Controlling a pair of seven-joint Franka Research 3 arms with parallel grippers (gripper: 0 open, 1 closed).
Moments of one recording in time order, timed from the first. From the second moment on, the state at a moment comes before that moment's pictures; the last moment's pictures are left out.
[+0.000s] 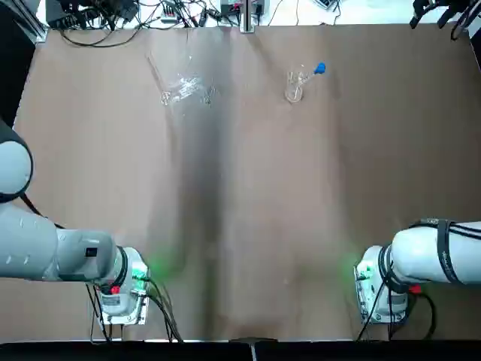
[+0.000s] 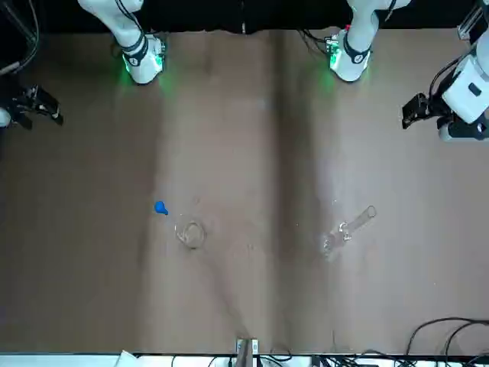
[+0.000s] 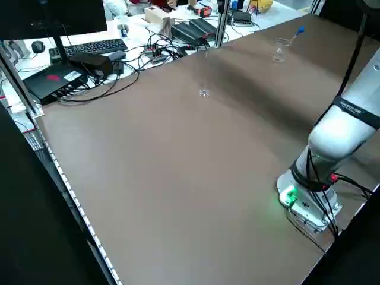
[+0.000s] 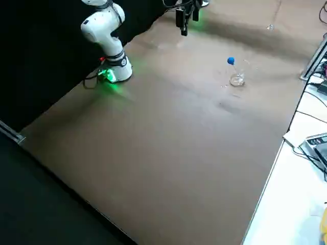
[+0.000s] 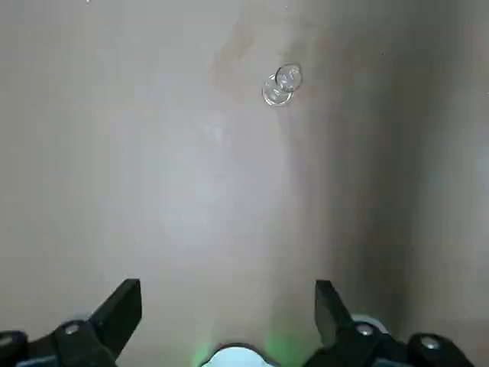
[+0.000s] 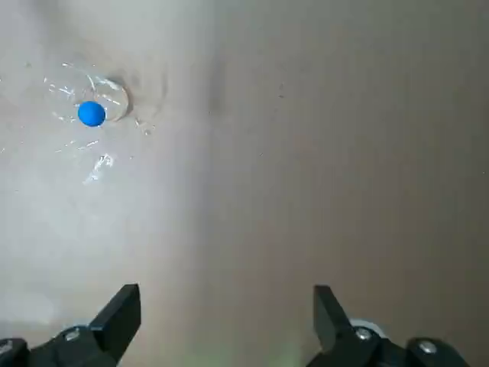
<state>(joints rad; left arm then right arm) -0.02 -0.03 -0.08 -1.59 0.01 1.48 -0.07 -0.01 -0.15 -0.07 -1.75 0.07 1.60 -0.15</state>
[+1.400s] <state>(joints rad) 0.31 0.24 -0.07 -1.60 -0.07 1.65 0.93 0.15 0.11 -0.06 -1.78 0.45 1.80 -0.14</state>
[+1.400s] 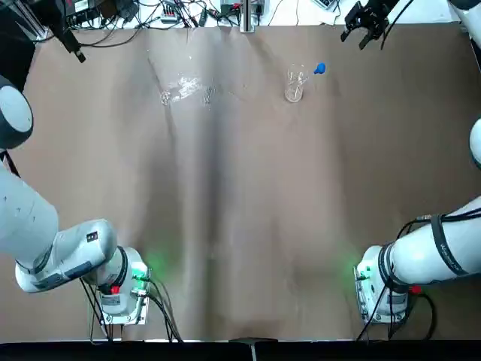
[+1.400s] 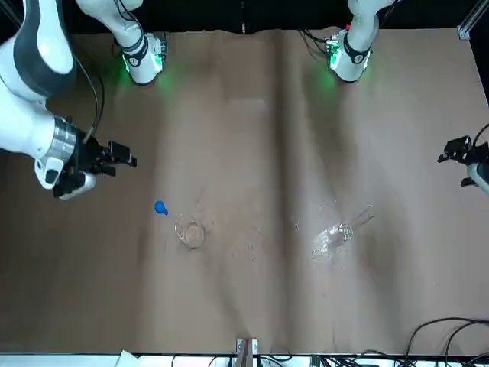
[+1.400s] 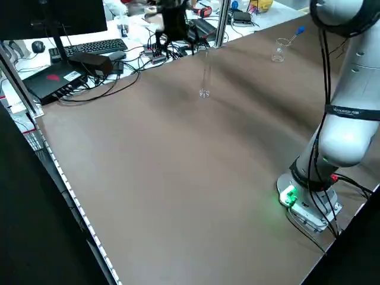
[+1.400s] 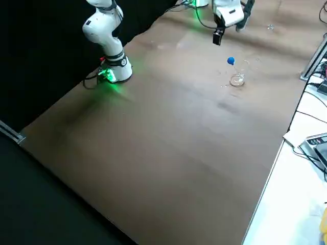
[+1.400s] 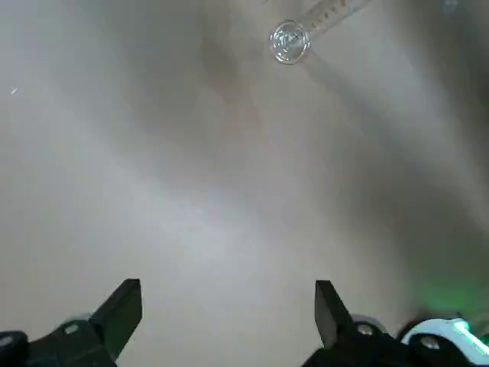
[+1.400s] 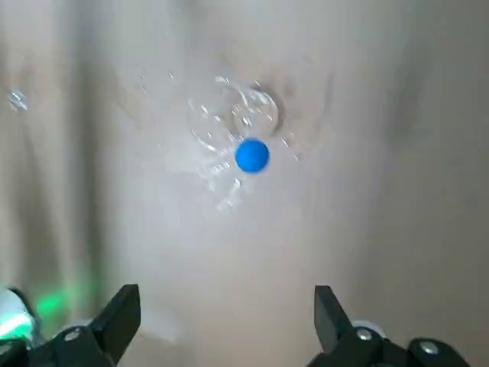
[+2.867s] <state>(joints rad) 0.49 0.84 -0.10 -1.59 -0.98 1.75 2.24 0.23 0.24 -0.06 -1.99 0.71 2.25 -0.11</state>
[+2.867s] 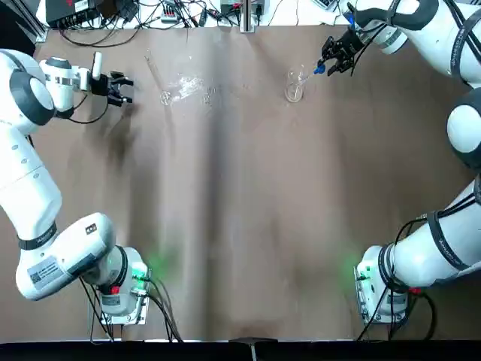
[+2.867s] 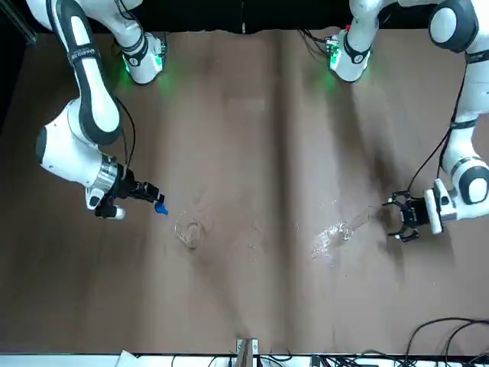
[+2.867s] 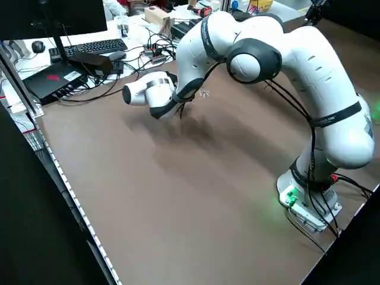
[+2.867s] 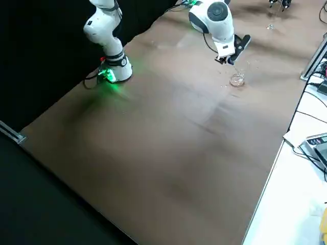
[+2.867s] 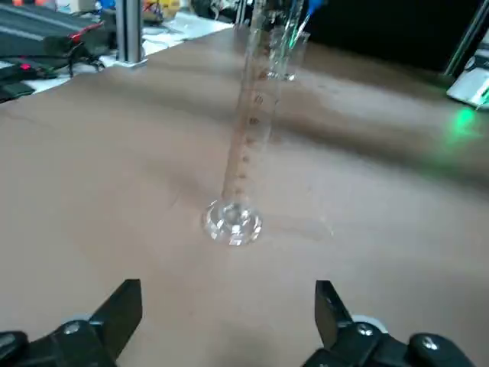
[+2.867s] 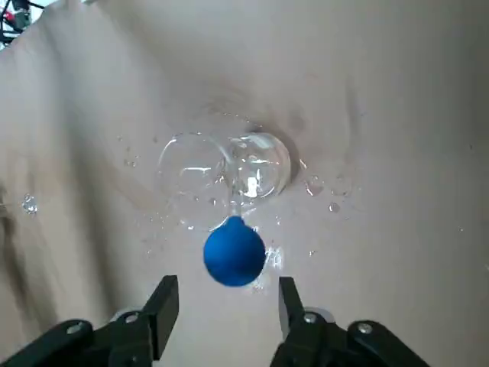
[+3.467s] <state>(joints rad) 0.41 0.86 -0.13 -1.61 -1.15 1.73 2.47 0.23 0.26 -0.06 -1.99 0.72 2.28 -0.11</state>
